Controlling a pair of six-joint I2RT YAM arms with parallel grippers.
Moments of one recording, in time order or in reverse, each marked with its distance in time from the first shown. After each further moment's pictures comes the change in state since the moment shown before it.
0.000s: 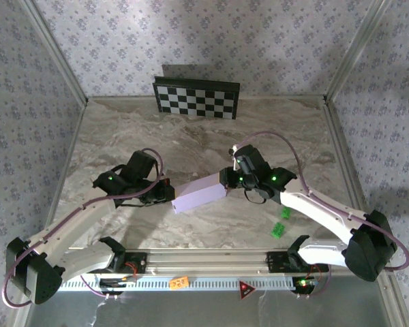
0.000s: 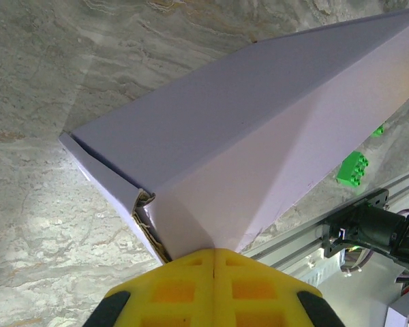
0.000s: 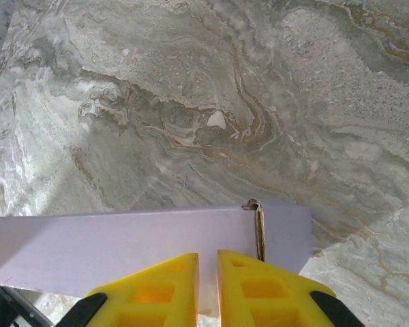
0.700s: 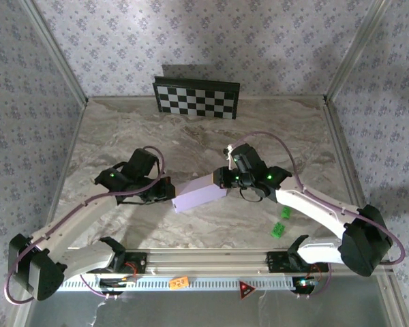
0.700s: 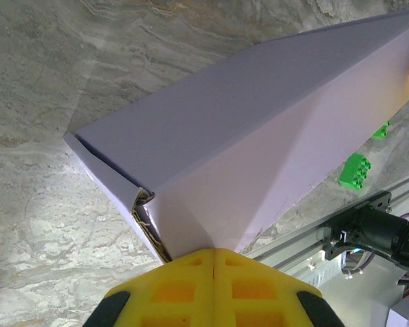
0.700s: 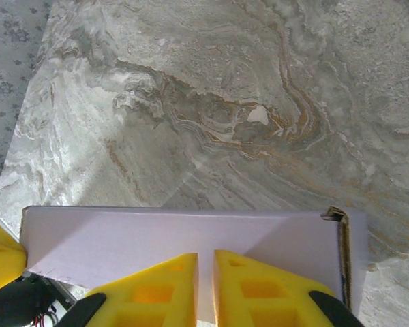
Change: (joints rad) left arm 0.005 0.016 0.034 -0.013 -0.005 0.007; right arm -0.005 0.051 -0.002 0.078 -0.092 0.018
